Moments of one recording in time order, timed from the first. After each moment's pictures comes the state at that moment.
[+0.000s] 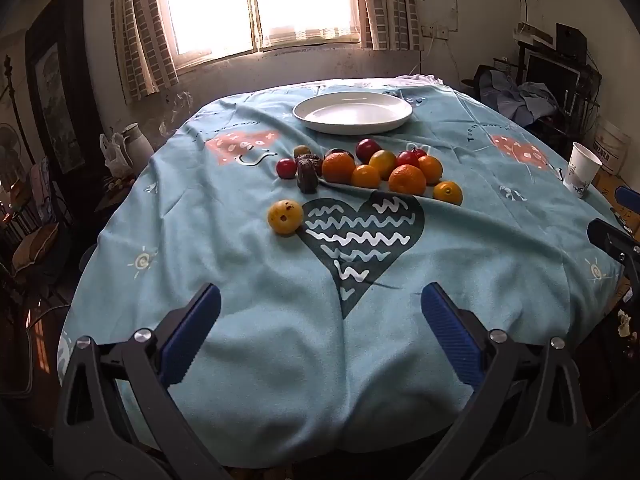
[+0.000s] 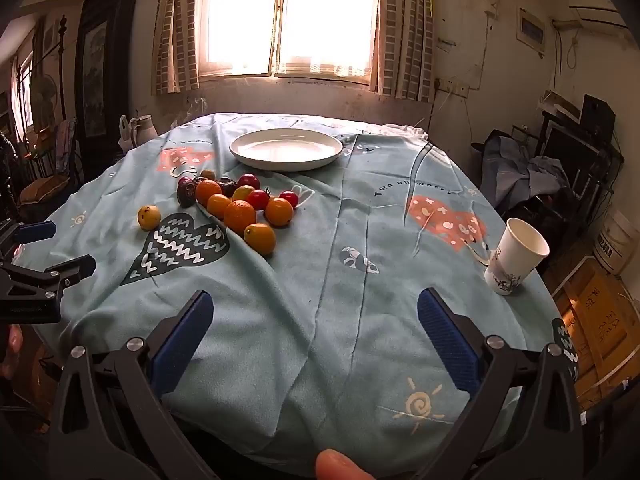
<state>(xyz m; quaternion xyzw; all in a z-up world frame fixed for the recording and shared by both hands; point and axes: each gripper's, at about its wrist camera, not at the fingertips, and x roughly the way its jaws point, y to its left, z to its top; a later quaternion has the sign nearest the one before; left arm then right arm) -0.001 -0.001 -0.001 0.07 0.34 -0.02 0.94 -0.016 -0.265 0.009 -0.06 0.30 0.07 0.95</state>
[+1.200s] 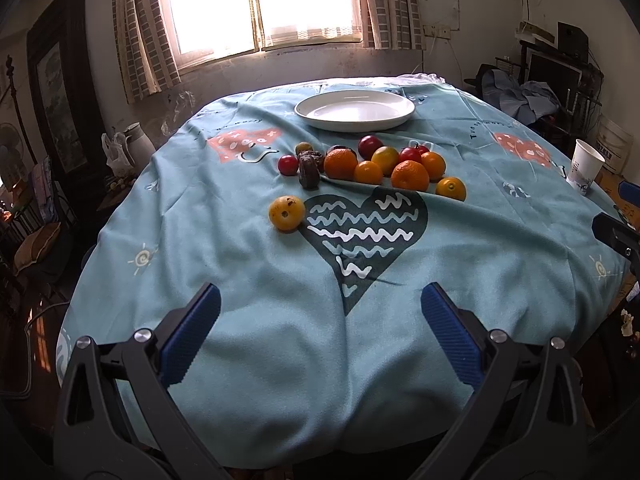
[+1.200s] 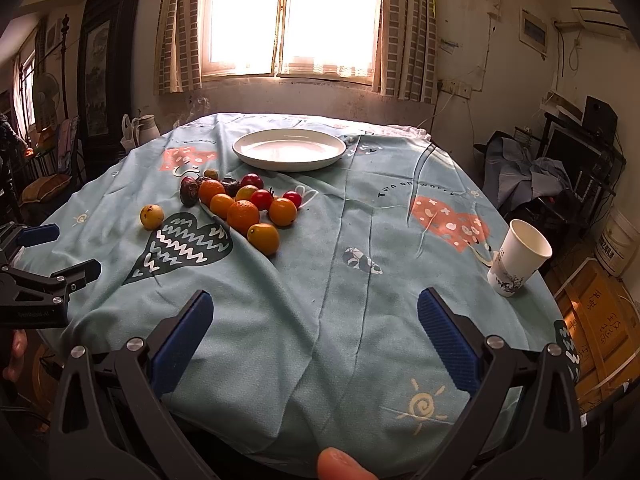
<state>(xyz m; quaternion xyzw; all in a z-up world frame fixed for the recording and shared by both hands) 0.002 0.003 -0.007 0.06 0.35 -0.02 0.93 -0.017 -0.263 0.009 -0.06 0.30 0.07 0.95</state>
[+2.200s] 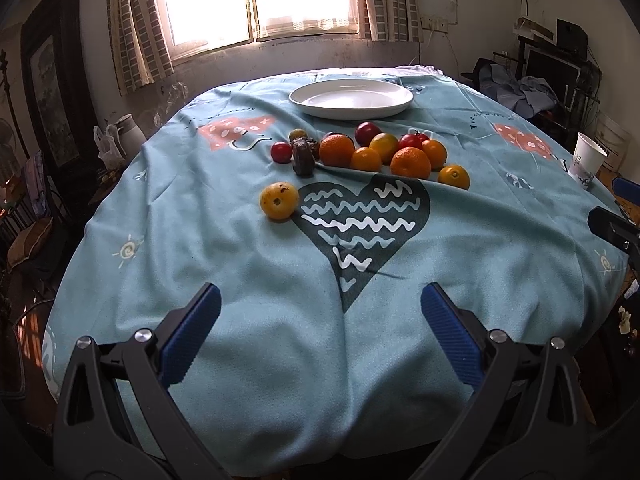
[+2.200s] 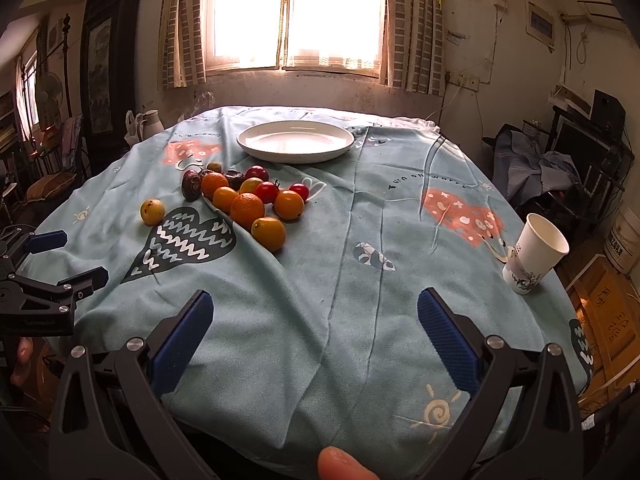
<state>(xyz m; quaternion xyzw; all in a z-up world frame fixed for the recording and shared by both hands) 0.014 0.004 -0.025 0.05 0.36 -0.03 0.93 0.000 -0.261 -0.002 -0.05 0.31 0.09 0.94</state>
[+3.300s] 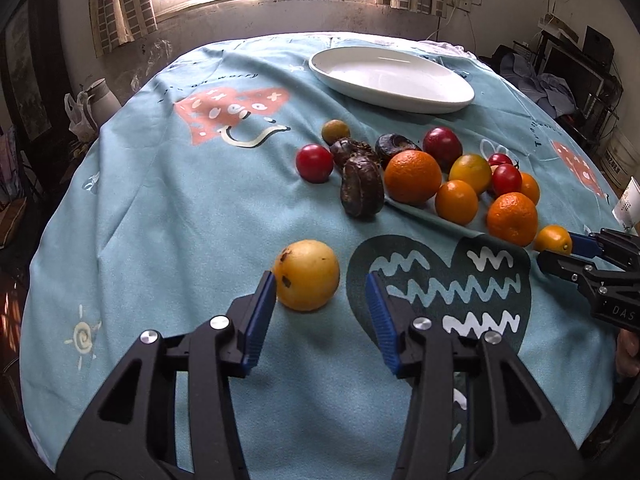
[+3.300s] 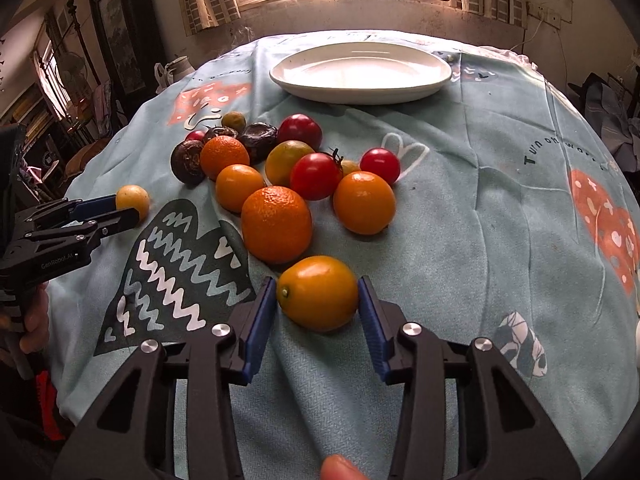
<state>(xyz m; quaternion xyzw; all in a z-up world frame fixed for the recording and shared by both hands) 0.169 0.055 -0.053 0.02 0.44 -0.05 0.90 0.159 -0.207 -0.065 -0.02 0.45 0.20 0.87</state>
